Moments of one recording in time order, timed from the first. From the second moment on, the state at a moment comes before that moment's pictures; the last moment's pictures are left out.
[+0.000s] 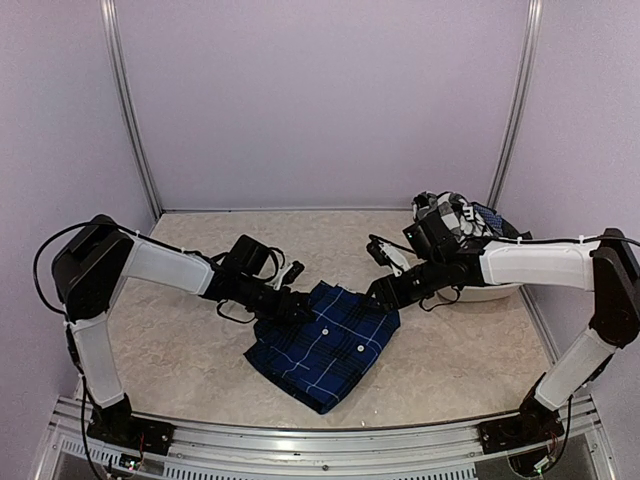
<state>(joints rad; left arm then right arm) -0.67 1.90 1.04 -0.01 0.60 -0.44 0.69 1.58 1.02 -0.30 -0.35 0.22</state>
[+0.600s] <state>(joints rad) -0.69 1.95 1.04 0.06 0.72 -0.49 0.69 1.58 0.99 -0.29 -0.35 0.22</state>
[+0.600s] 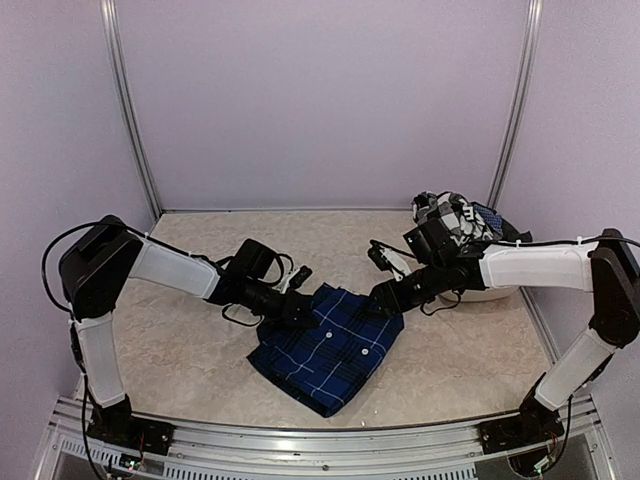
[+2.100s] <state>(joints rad) -0.53 1.81 0.83 0.07 0.68 -0.62 0.73 1.85 1.00 -0.10 -0.45 0.27</state>
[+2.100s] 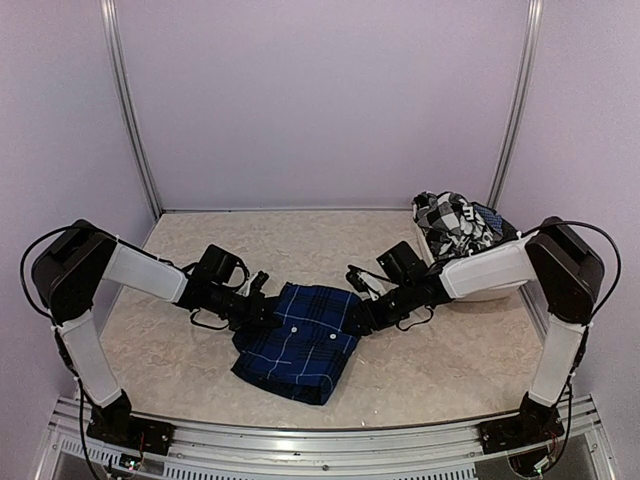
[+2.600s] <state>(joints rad) -0.53 1.81 0.83 0.02 0.62 -0.57 0.77 1.67 0.96 -0.12 -0.35 0.29</state>
